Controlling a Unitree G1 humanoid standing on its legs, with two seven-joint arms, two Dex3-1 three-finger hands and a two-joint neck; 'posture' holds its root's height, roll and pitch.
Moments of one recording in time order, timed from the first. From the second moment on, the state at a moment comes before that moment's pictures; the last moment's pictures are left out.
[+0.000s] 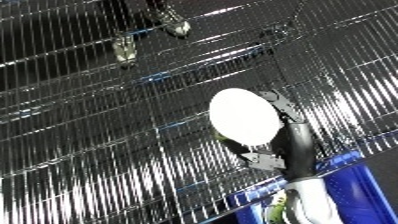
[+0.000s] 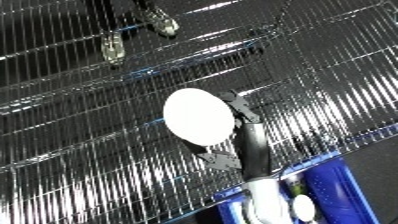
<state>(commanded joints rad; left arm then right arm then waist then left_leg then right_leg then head) -0.34 0.41 -0.23 0.10 -0.85 -0.27 -0.01 -0.86 -0.51 0.26 0.26 0.35 -0.28 -0.30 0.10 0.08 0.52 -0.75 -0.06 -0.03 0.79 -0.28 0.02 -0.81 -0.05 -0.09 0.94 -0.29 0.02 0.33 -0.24</state>
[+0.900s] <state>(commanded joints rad) -0.23 0.42 -0.09 0.06 -0.84 -0.21 -0.04 -0.37 -0.48 0.01 -0.05 0.39 -0.35 -0.38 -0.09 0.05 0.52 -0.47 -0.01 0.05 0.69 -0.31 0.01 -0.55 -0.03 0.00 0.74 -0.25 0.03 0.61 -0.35</state>
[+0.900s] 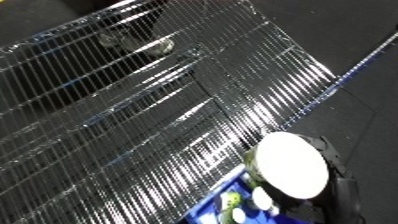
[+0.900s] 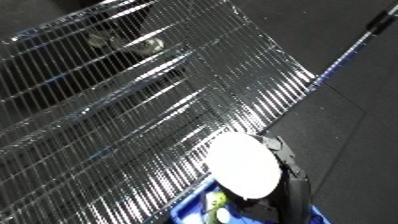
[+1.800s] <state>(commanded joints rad) -0.19 0.35 -0.13 0.09 -0.87 -0.26 -0.04 -0.19 -0.54 -0.12 0.06 0.50 -0.41 -0.39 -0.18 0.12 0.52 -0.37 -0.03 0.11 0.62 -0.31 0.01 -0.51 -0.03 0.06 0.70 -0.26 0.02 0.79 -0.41</state>
